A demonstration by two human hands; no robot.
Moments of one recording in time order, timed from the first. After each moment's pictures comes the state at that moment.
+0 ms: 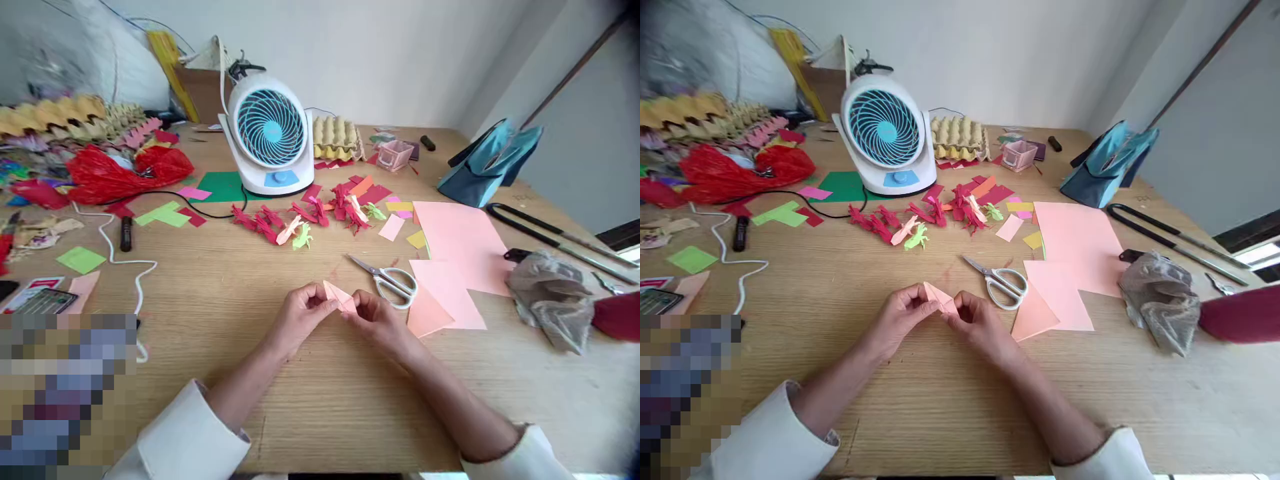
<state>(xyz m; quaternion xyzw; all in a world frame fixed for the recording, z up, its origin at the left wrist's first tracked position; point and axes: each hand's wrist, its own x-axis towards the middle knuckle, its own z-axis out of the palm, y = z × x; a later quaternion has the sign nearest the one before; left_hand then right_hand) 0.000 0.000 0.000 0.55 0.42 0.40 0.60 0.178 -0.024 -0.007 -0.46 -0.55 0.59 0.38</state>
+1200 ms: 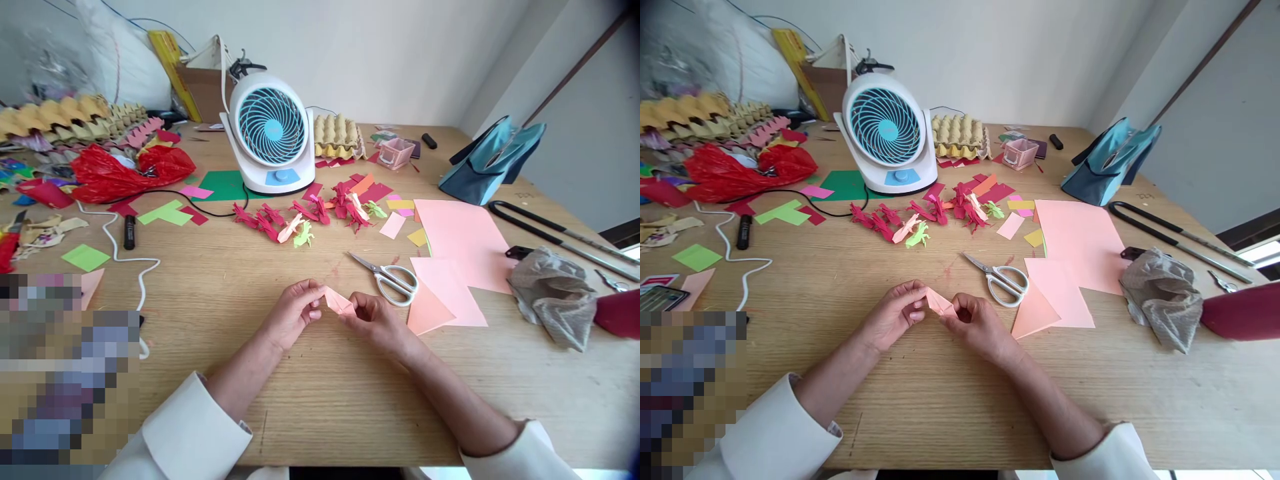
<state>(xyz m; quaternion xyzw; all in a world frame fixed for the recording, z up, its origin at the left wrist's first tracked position) -0.009 0.005 0.004 0.31 0.40 0.41 0.76 0.175 -0.028 -0.001 -0.50 -0.59 0.54 0.32</state>
